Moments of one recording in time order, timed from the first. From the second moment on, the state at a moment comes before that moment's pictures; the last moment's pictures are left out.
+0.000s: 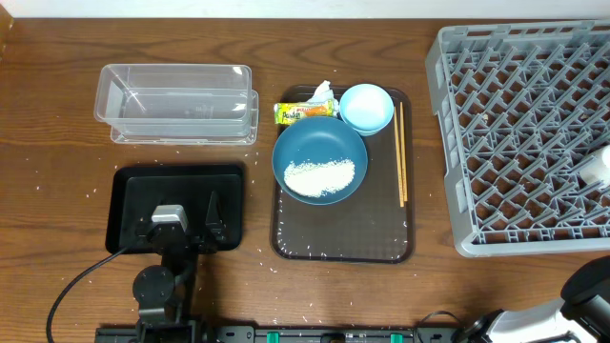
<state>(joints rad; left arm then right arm) 0.05 0.01 0.03 -0.13 0.06 -0.11 -0.75 1.77 1.77 -0.75 -0.39 0.33</state>
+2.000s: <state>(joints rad) 0.05 0.01 0.03 -0.13 0.06 -0.11 0.31 2.21 1.72 -1.10 0.02 0.27</state>
